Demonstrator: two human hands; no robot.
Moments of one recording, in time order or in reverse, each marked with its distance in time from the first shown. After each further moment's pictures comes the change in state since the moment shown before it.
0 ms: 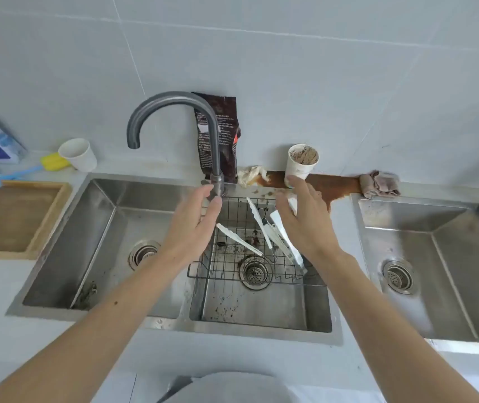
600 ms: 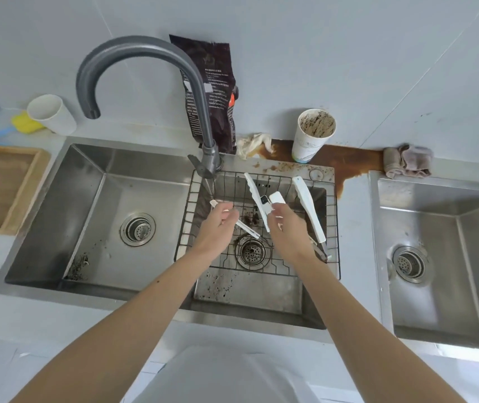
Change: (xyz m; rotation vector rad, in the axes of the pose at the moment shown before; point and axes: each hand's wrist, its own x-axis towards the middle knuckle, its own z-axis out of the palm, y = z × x) left_hand 0.034 -0.065 0.122 -0.273 -0.221 -0.539; right_hand 0.004 0.093 0.082 0.158 -0.327 0.392
